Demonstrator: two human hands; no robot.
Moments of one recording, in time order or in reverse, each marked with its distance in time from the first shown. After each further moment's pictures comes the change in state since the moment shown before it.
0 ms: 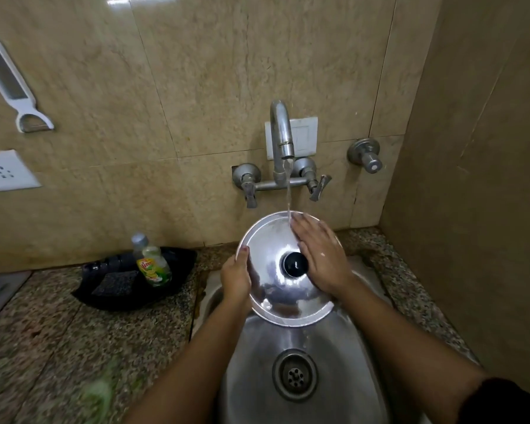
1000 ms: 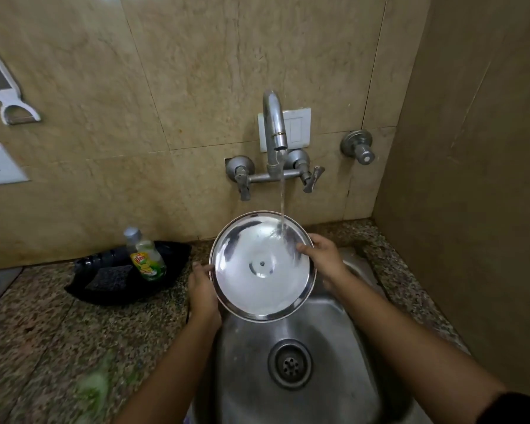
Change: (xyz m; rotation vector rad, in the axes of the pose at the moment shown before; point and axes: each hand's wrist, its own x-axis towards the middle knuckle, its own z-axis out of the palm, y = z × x) left_hand 0.007 -0.026 -0.052 -0.011 0.154 -0.055; right_hand -0.012 -0.017 -0.001 1.248 0.010 0.823
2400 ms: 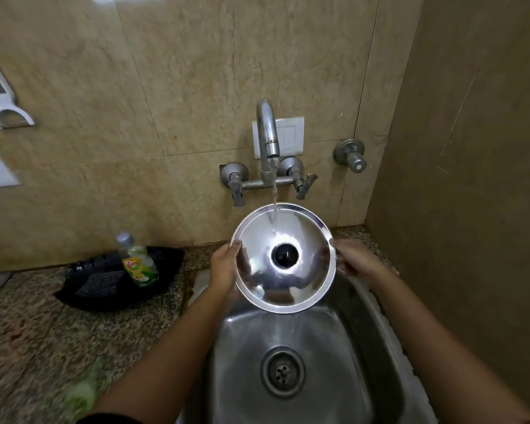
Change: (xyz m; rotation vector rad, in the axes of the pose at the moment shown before) left_hand -0.019 0.033 0.056 -0.109 -0.342 0.092; right_hand 0.005 -0.029 -0.074 -0.238 -0.003 0.181
